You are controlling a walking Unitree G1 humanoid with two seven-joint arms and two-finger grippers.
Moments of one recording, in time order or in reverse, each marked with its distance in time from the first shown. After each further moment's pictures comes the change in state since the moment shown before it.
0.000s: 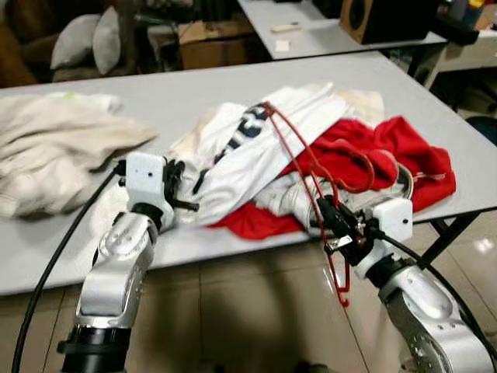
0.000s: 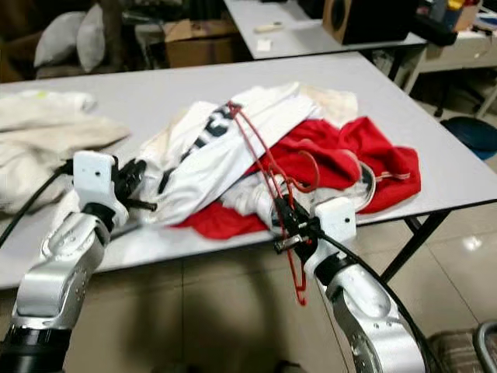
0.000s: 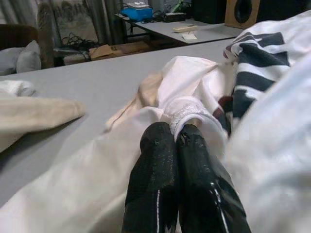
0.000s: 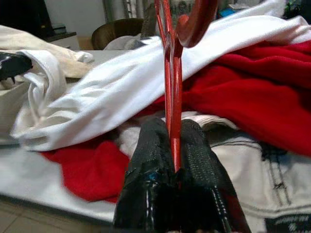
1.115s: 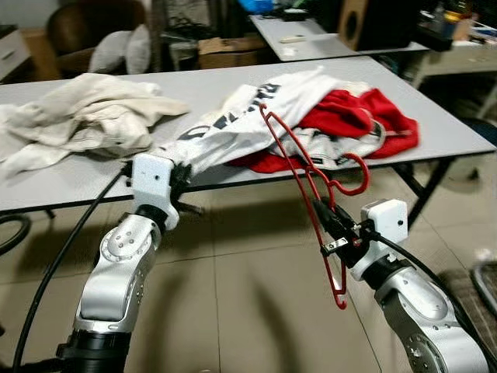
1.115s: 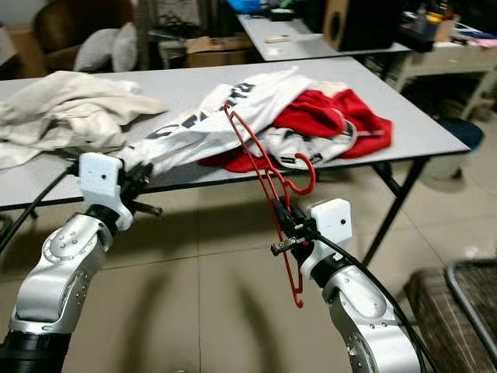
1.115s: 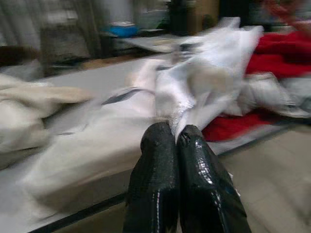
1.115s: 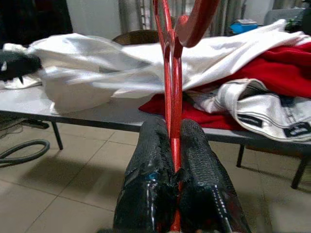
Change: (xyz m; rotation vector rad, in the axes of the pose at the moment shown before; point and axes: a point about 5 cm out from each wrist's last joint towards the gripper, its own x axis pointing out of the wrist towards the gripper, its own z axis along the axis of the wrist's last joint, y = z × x) left arm -0.005 -0.015 0.001 0.011 0.003 -0.183; right arm 0.001 0.003 -0.004 0.009 0.012 0.011
